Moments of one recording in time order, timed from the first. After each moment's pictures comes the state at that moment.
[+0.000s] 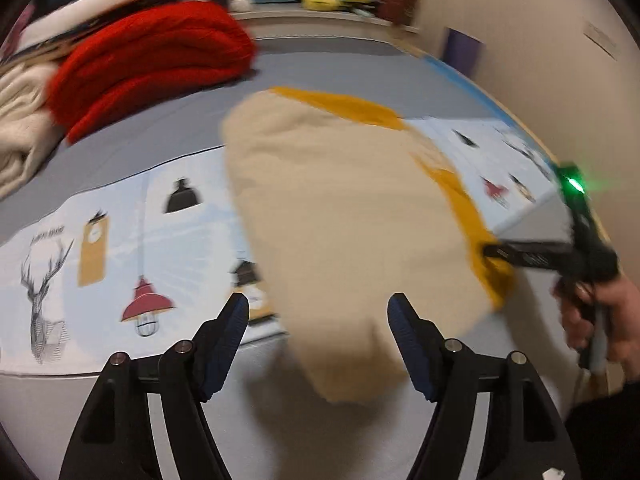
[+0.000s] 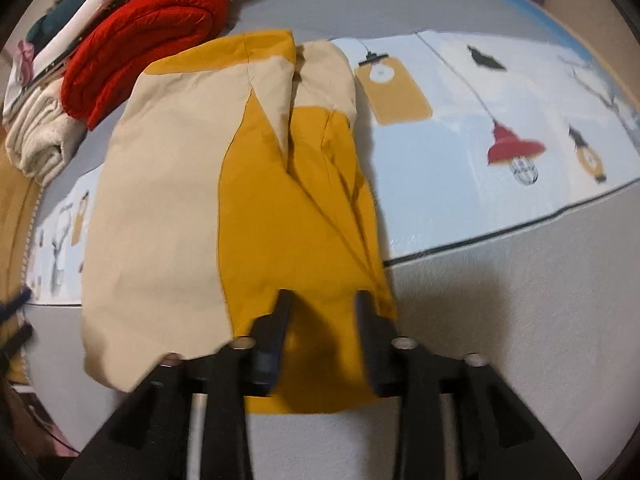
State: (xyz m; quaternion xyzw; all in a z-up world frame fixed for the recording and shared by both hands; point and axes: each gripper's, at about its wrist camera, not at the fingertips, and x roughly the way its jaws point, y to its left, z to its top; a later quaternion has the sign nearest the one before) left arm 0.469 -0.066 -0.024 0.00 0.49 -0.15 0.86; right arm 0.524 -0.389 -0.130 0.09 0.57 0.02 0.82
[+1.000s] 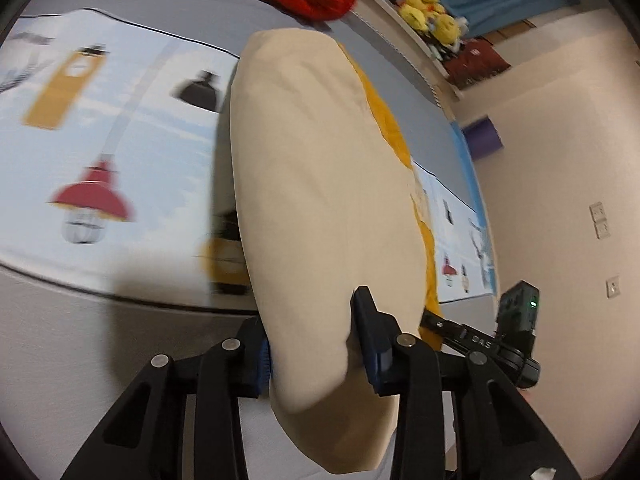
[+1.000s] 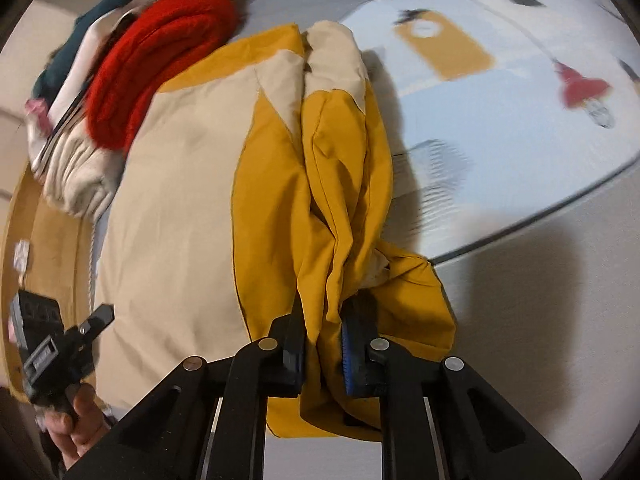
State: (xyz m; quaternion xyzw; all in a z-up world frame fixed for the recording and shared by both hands) left arm 0.488 0.023 -0.068 -0.29 0.54 -0.17 0.77; right arm 0.541 -0.357 -0.149 0.24 0.58 0.10 0.77
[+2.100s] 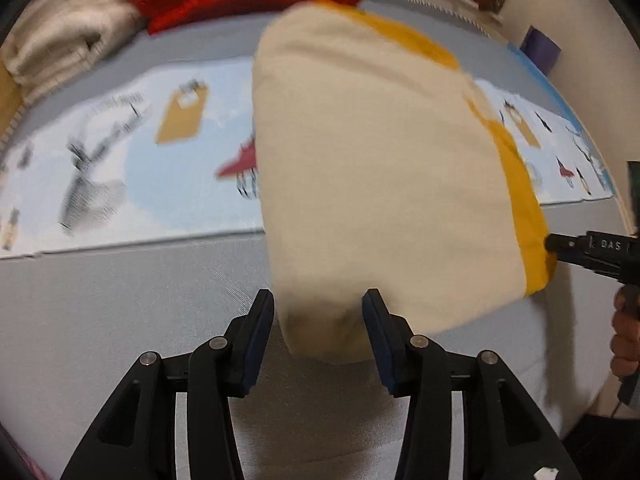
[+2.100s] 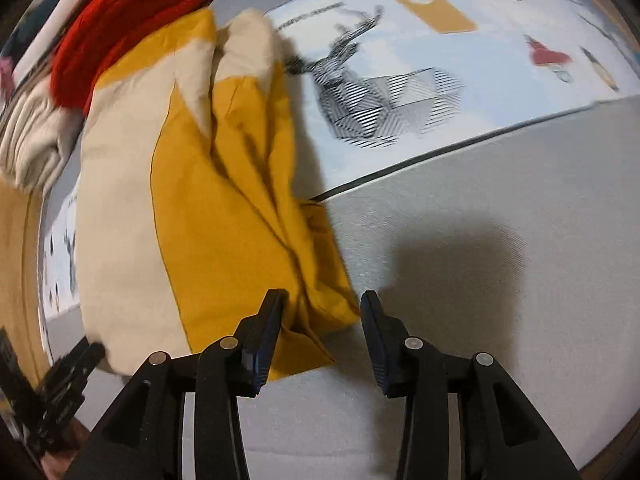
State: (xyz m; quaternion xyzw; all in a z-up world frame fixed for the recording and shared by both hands) left arm 0.406 0.026 -0.070 -0.01 0.54 -0.05 0.84; right arm 0.477 -0.303 -0.141 0.17 0.62 -0.01 0.77
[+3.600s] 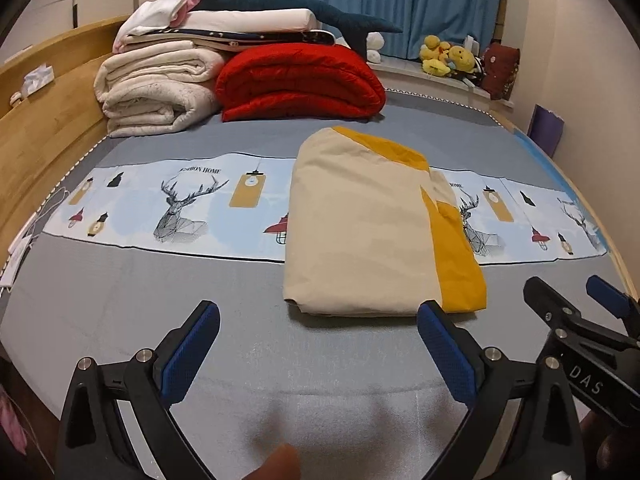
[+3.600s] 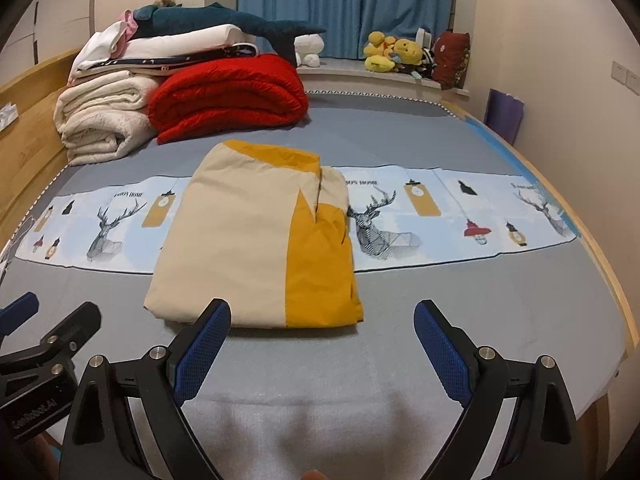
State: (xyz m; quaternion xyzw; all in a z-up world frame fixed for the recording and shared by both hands) left arm 0.278 -0.011 0.042 -0.03 0.40 0.03 0.91; right arm 0.315 -0.186 0.023 -0.03 0.40 -0.01 0.92
